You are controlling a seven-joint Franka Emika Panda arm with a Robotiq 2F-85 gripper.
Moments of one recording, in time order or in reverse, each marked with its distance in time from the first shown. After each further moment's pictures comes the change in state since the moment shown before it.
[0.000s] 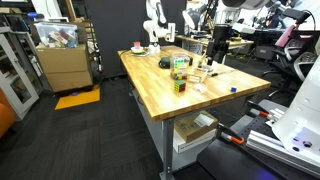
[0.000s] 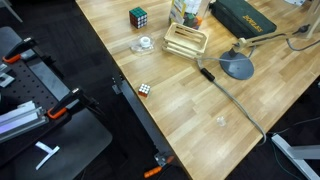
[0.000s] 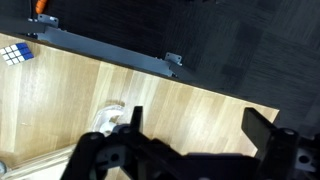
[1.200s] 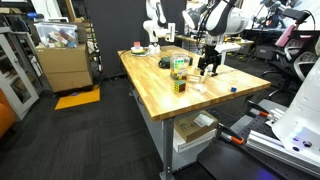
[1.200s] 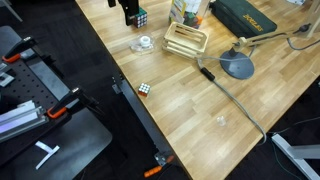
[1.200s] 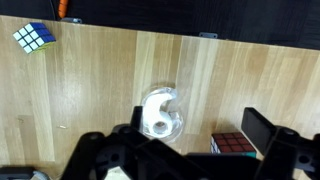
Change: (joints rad) arm -0.087 0.439 -0.001 0.159 -0.056 0.301 0.129
